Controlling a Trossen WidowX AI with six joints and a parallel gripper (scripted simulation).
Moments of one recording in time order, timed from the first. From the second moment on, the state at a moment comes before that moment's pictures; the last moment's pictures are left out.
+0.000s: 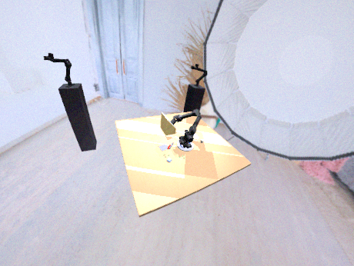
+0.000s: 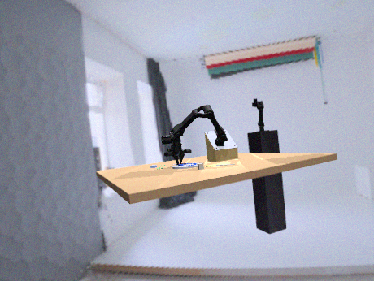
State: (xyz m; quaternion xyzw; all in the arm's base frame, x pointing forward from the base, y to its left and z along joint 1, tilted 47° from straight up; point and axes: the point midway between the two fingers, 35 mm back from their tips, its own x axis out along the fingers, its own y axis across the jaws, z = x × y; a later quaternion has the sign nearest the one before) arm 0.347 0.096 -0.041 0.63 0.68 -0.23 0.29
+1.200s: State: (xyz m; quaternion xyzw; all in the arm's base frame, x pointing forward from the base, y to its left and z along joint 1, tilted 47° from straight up) arm 0.348 0.091 -0.037 0.63 0.68 -0.23 0.29
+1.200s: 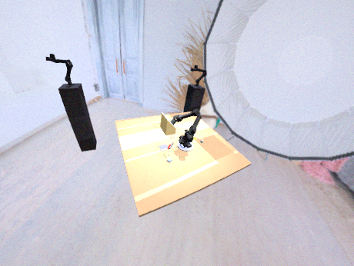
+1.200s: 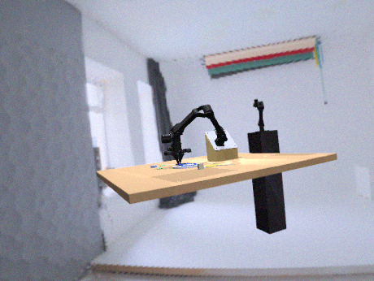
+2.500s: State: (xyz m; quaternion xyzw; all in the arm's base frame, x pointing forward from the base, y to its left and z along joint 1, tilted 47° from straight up) arm 0.356 0.090 -0.039 0.63 0.68 -0.23 0.29
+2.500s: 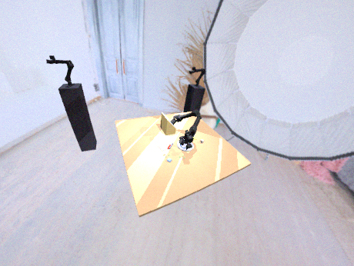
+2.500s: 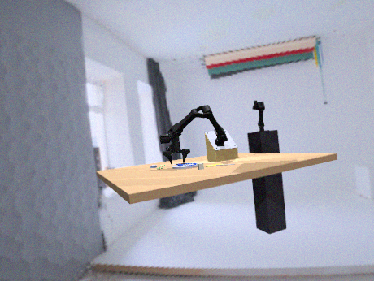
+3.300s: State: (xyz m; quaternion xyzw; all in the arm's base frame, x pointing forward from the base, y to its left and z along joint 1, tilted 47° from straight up) arm 0.355 0.120 0.032 0.60 0.70 -0.16 0.35
